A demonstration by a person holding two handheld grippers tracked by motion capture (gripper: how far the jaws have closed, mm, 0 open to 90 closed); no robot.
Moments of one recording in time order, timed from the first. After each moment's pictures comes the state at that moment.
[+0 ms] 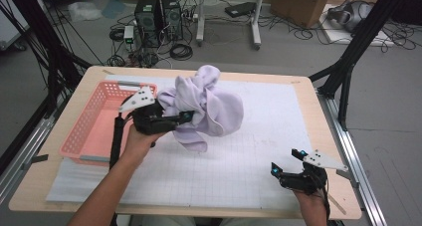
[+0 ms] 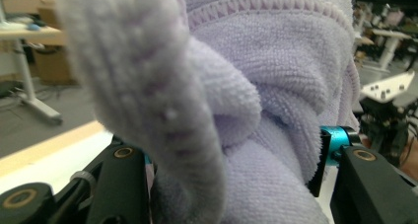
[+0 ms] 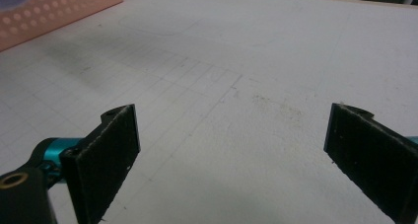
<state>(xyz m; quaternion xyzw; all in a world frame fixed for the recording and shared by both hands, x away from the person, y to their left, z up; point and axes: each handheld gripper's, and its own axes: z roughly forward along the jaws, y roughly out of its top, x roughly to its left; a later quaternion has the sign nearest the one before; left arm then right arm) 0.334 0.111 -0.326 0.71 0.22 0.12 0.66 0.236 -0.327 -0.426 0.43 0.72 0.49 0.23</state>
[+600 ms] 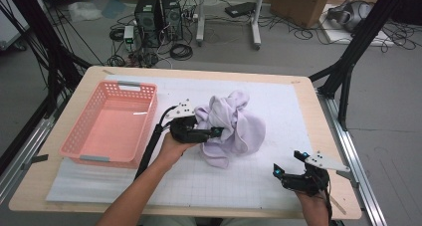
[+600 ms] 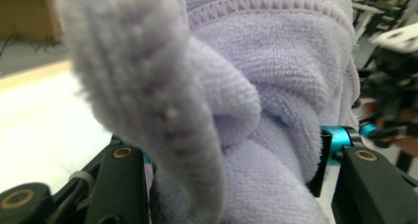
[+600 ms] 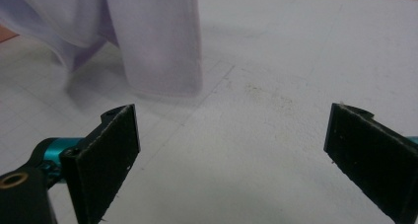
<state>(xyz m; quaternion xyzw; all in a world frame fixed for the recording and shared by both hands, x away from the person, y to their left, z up) 0.358 0.046 -0.391 0.75 0.23 0.06 0.62 0.234 -0.332 -0.428 0.44 0.72 0.48 0.23</state>
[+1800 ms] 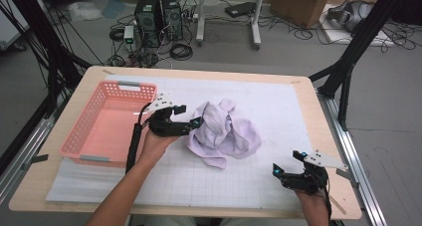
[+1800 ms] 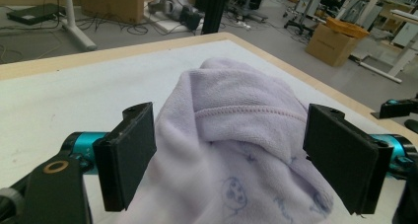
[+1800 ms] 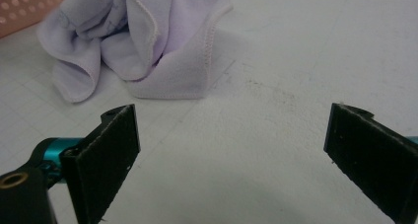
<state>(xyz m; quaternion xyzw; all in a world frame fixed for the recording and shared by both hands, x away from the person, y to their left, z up) 0.357 0.103 -0.378 0.72 0.35 0.12 0.59 0.240 -0.333 -0.432 0.44 0.73 0.48 0.22</state>
